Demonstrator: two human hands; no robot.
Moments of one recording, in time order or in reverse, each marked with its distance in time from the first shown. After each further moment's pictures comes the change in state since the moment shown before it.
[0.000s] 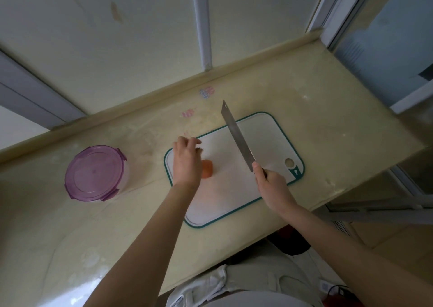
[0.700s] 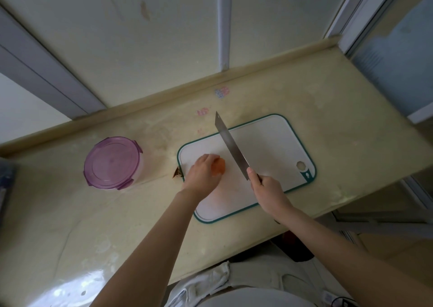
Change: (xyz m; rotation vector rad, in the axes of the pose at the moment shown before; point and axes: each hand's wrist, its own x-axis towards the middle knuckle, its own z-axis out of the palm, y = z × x) left_hand -0.027 -0.016 -0.007 0.013 -0.442 -0.044; right_hand -0.011 -0.019 0.023 -0.052 -0.127 0.011
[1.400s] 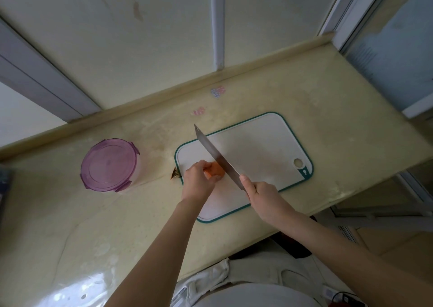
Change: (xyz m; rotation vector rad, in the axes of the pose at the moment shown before) left_hand -0.010 -0.001 0.015 -0.200 0.203 -0.188; right_hand -0.030 -0.025 -0.008 -0.157 -0.128 -0.021
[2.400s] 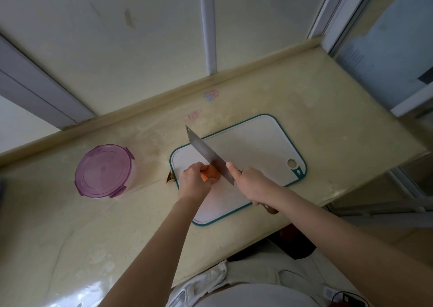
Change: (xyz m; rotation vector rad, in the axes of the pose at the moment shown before) left_hand 0.005 0.003 0.000 0.092 -0.050 0.025; right_hand 0.020 -0.034 -0.022 -0.021 -0.149 0.221
